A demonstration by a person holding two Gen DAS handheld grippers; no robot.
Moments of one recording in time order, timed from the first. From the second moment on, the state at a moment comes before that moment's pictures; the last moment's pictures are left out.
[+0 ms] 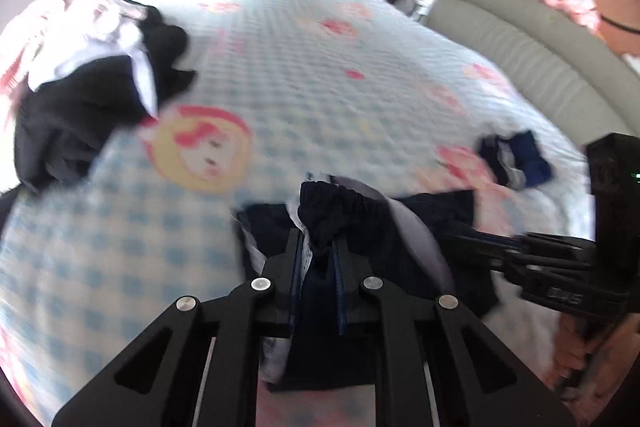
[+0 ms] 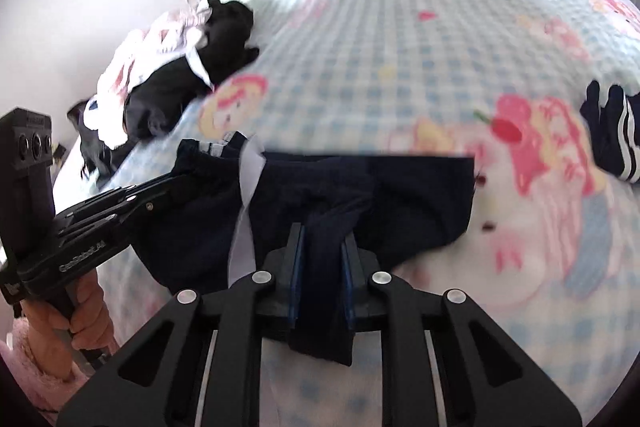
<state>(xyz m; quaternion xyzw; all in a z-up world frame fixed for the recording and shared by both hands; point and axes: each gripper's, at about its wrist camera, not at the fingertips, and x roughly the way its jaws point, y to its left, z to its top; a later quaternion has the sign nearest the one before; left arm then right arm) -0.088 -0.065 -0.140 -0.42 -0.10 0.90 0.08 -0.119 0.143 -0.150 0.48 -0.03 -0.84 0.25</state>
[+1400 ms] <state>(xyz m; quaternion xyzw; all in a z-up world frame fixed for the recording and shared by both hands) 0.047 -0.003 -0.143 -0.45 -0.07 0.89 0.07 0.003 0.146 -0.164 0.50 -0.01 -0.84 0.22</state>
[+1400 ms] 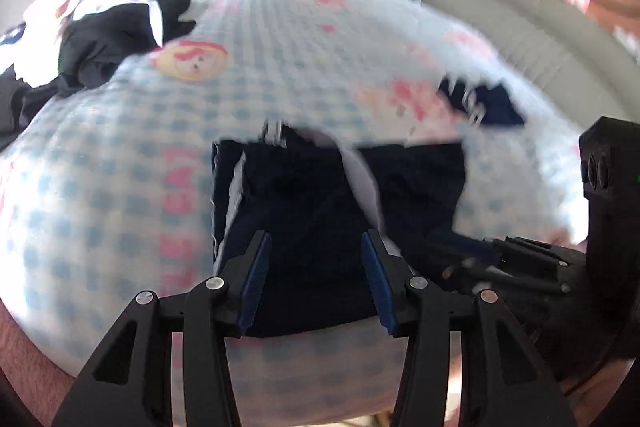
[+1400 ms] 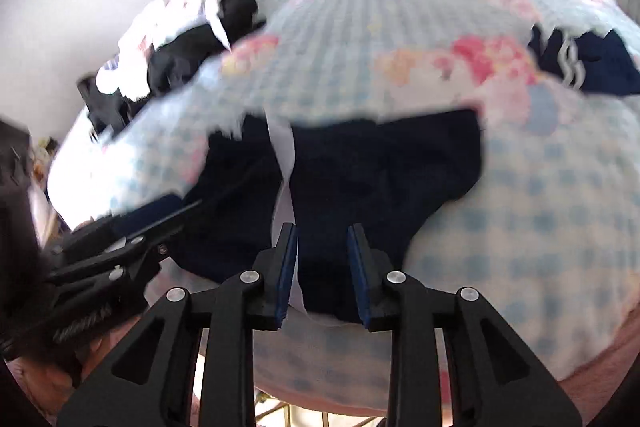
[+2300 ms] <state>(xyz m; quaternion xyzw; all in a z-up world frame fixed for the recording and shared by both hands) 0.009 -0.039 -0.148 -0.43 -0.04 0.90 0.07 -0.020 0.174 -0.138 0.47 -0.03 -0.86 0.20</state>
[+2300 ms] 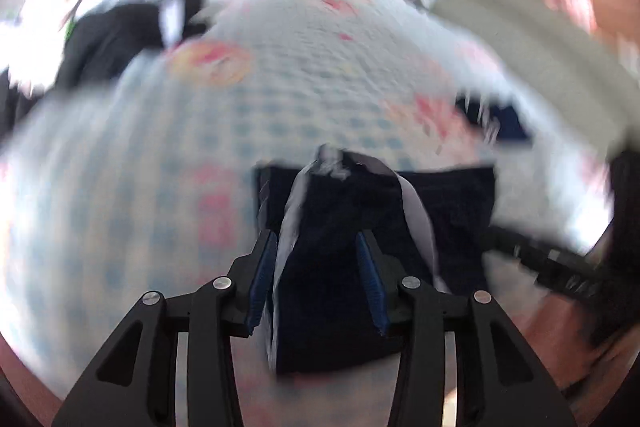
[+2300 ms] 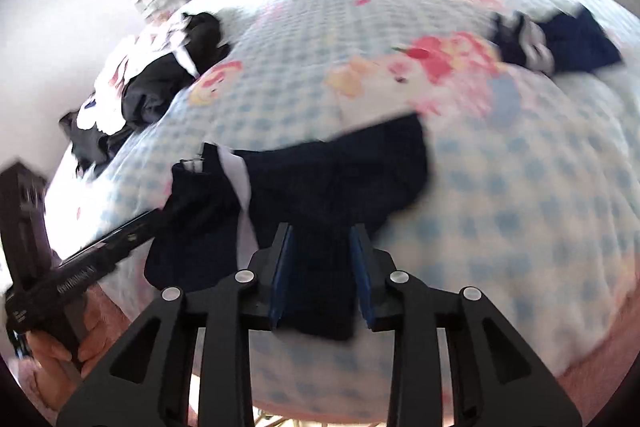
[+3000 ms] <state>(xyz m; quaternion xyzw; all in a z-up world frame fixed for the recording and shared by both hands) 0.022 -0.061 -0.161 -0.43 -0.12 0.89 0.08 -0.014 0.204 -0.155 0.49 -0.05 -0.86 0.14</state>
